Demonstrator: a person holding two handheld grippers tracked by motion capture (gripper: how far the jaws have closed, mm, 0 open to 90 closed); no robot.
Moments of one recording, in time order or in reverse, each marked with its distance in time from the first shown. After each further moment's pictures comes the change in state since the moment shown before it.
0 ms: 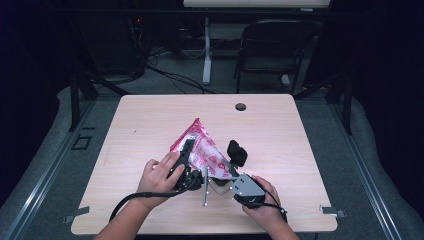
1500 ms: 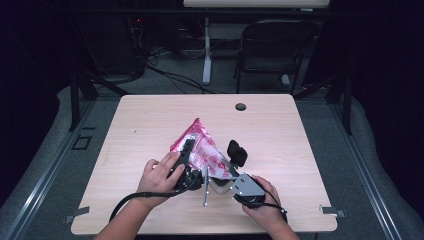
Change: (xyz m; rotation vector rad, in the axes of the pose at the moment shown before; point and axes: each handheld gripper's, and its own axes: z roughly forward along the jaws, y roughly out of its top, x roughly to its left) left arm 0.000 0.000 0.001 -0.002 -0.004 -0.005; right arm 0.000 0.000 0.000 0.001 -0.001 0.002
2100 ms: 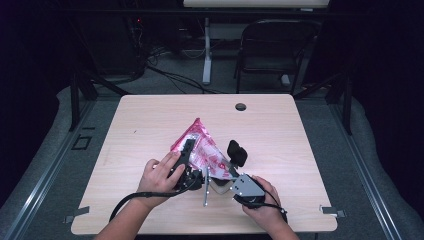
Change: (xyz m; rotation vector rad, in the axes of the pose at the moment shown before) left arm 0.001 0.001 0.000 -0.010 0.013 0.009; right arm 0.001 -0.001 0.000 -0.002 -0.001 -0.005
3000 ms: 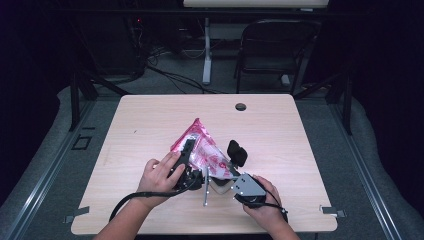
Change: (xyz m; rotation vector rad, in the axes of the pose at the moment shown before) left arm 0.000 0.000 0.000 0.003 -0.011 0.004; right arm -0.002 0.000 -0.001 -0.004 -0.007 0.005
